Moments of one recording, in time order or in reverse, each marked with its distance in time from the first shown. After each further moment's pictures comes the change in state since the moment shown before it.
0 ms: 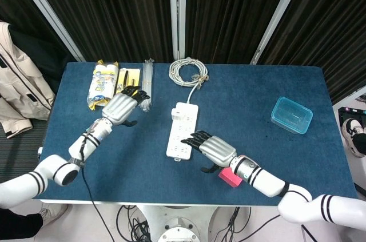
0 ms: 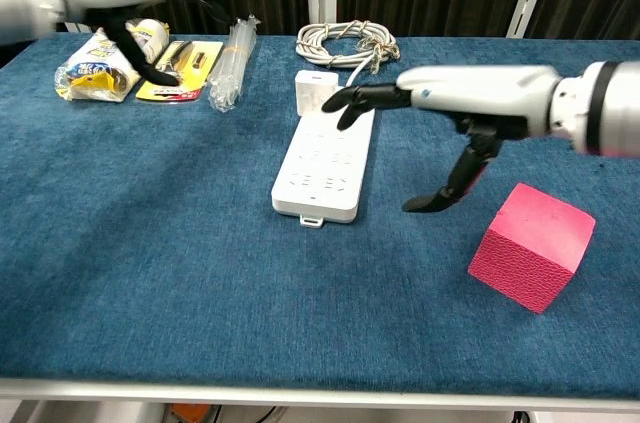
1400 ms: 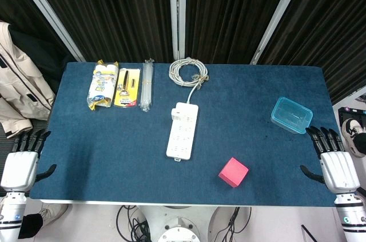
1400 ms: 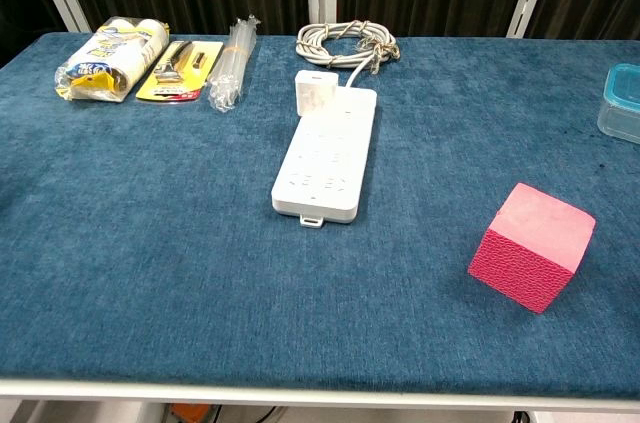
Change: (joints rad) left arm 0.745 0.297 0.199 -0.433 0.025 0.753 0.194; right arm -0.675 0.285 -0.112 -0.009 -0.110 0.814 -0.096
